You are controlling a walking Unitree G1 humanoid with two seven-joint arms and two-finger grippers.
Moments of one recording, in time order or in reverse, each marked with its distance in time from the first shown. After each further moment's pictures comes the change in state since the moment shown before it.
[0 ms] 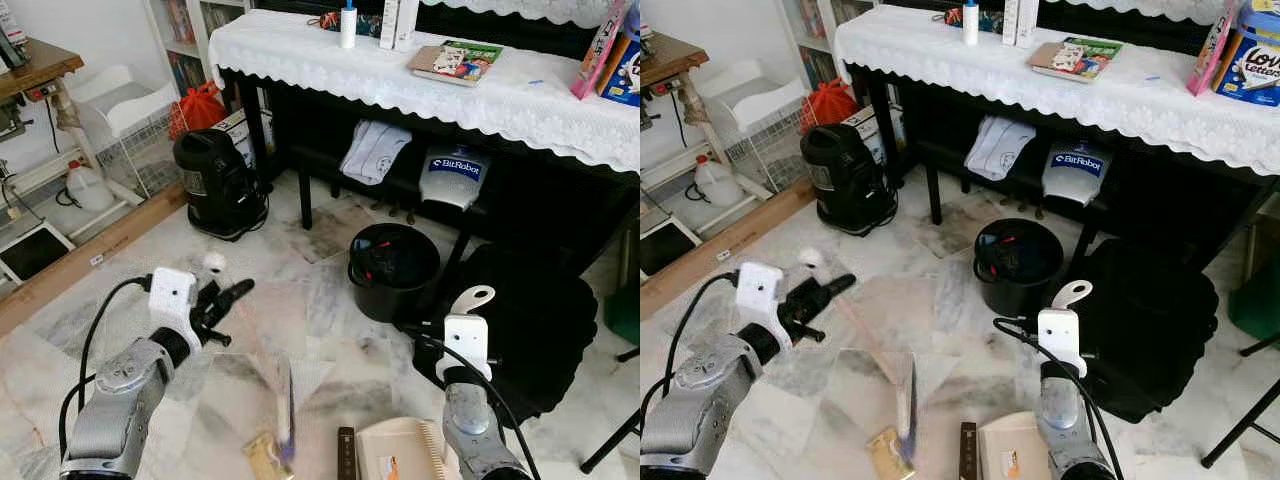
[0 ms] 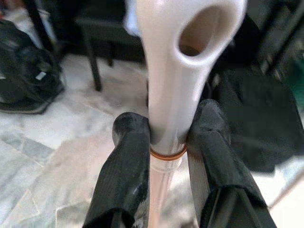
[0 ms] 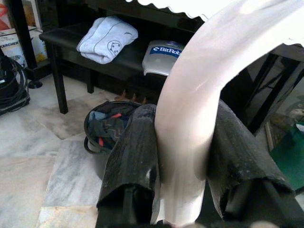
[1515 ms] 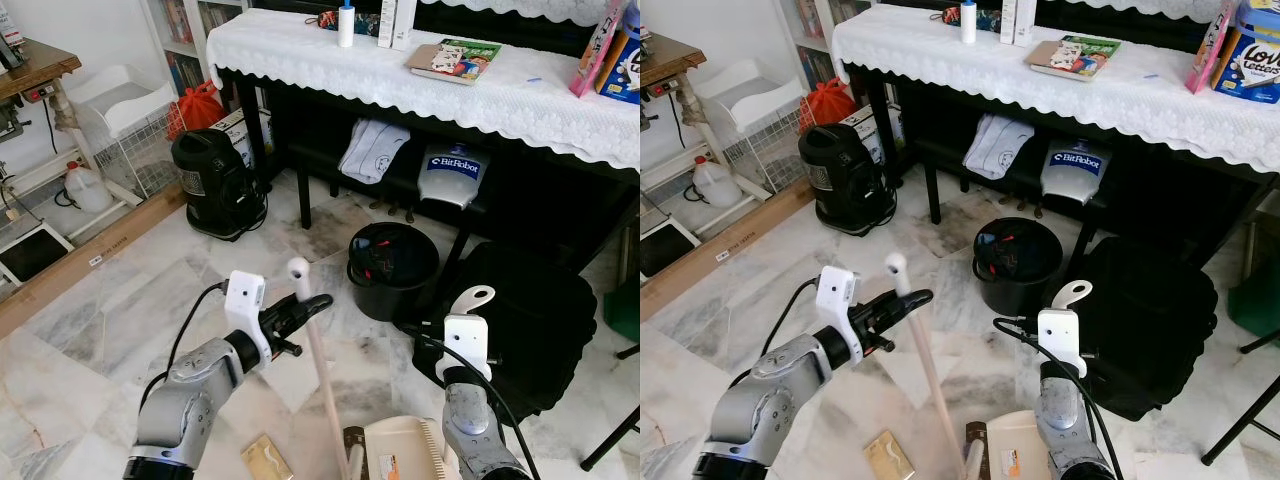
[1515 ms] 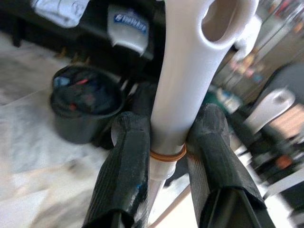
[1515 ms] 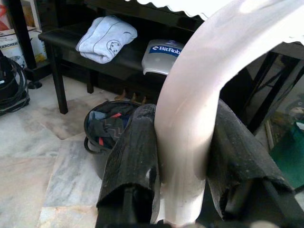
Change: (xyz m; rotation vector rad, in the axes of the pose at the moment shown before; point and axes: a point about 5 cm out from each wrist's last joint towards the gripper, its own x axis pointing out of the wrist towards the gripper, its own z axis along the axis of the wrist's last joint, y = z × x) left arm 0.043 -0.075 0.020 -0.405 -0.078 -0.248; right arm 0.000 0.000 0.001 0.003 -0.005 0.000
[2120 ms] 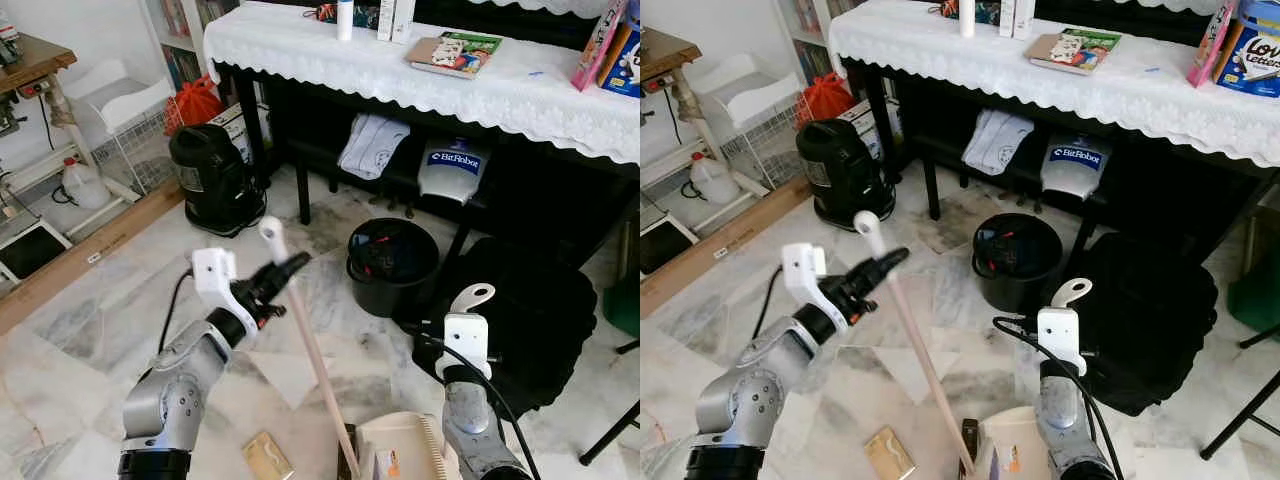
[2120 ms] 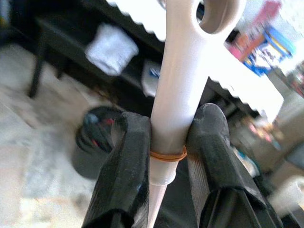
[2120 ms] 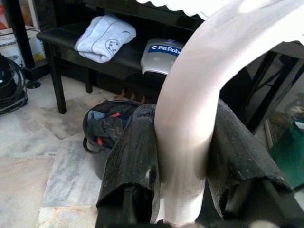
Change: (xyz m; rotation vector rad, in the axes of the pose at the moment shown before) left arm -0.016 0.030 0.043 -0.057 -0.249 0.223; right arm 0.001 0.000 0.003 0.006 -0.018 0.002
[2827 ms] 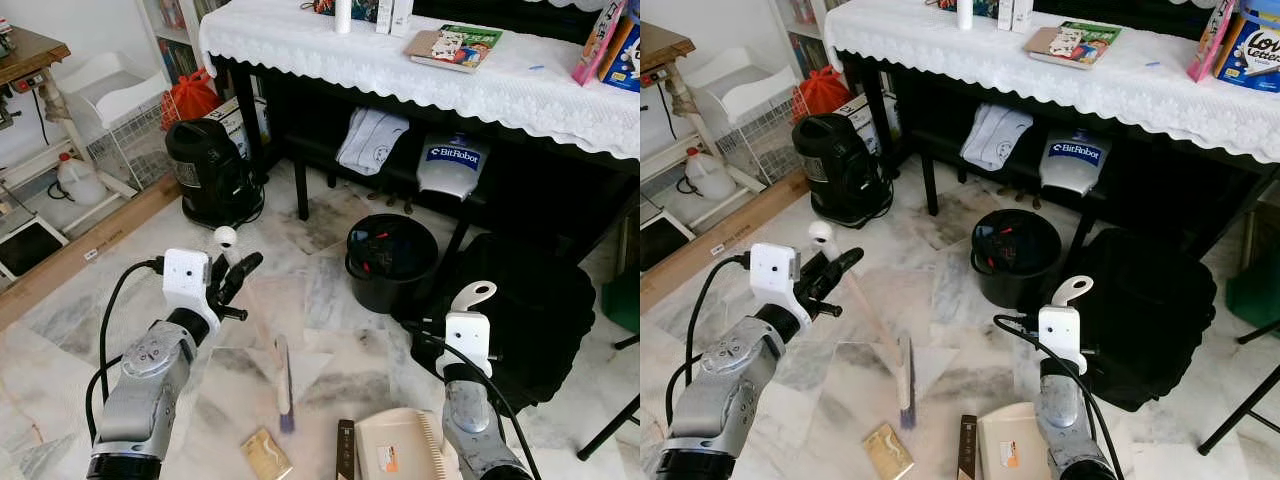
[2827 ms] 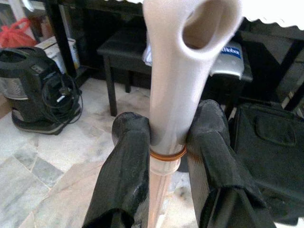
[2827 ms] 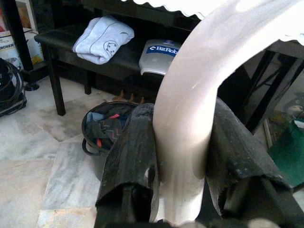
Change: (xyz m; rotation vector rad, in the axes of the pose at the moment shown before) left arm -0.016 0.026 -0.007 0.485 0.081 0.085; right arm 0.001 0.002 0.003 0.017 -0.016 -0.002
